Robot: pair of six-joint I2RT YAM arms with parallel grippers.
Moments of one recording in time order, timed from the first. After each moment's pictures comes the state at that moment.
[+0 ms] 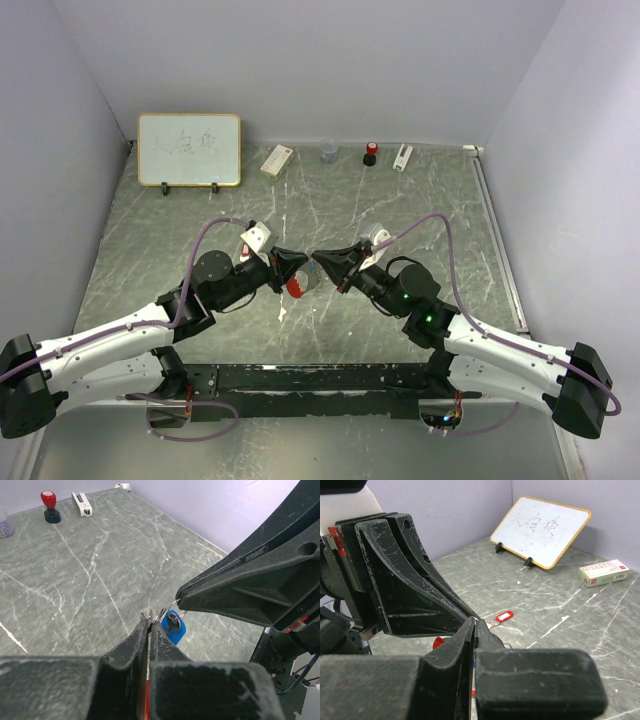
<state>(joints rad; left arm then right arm) -0.96 0.93 0.56 0.35 -0.04 -0.23 0.98 0.85 0.47 0.52 0.05 0.11</state>
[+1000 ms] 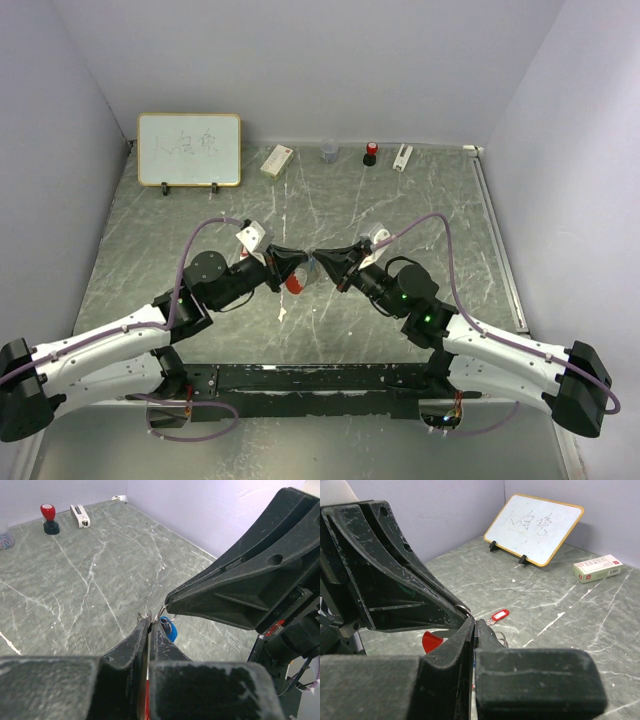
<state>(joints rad) -0.96 0.91 0.56 0.37 -0.02 -0.23 0.98 0.86 0.47 0.53 0.09 0.12</state>
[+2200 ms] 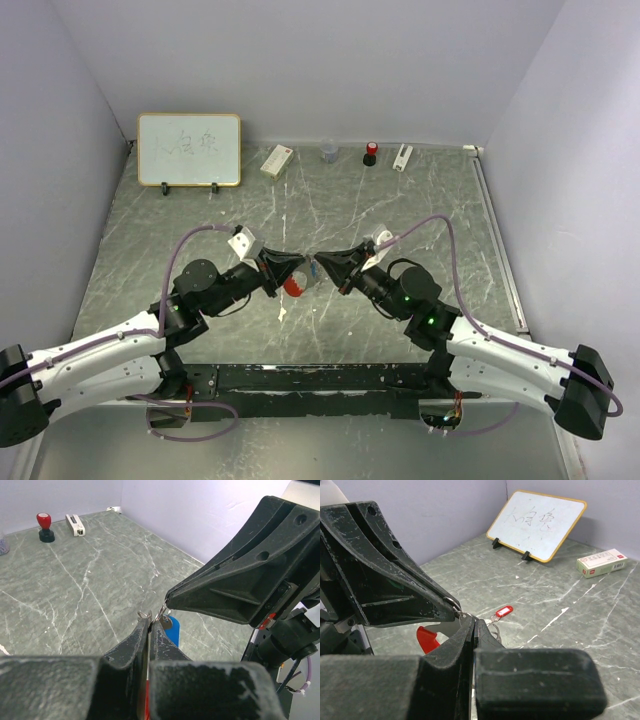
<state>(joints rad) -0.96 0.85 0.50 0.44 -0.03 -0.24 0.99 0.82 0.46 0.49 0.10 0.15</state>
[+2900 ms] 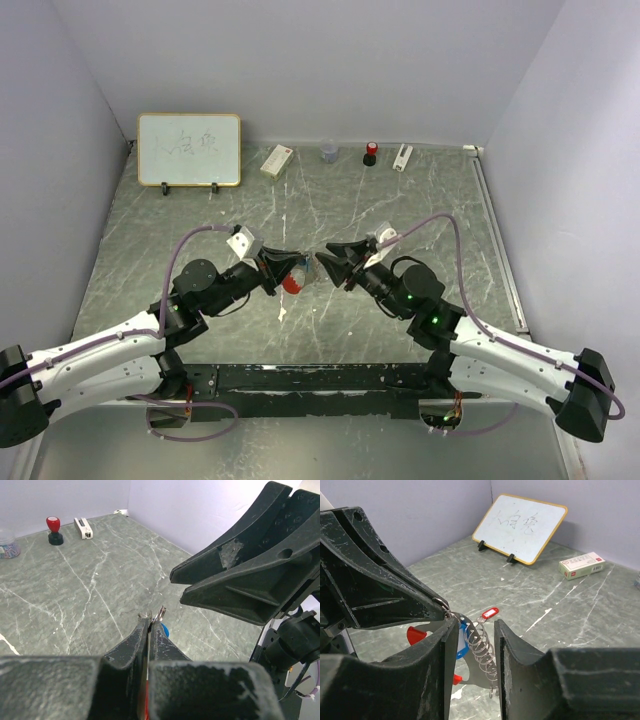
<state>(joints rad) -0.96 0.84 0.50 0.44 -0.05 -0.23 0.99 0.81 0.49 0.44 0.14 0.11</state>
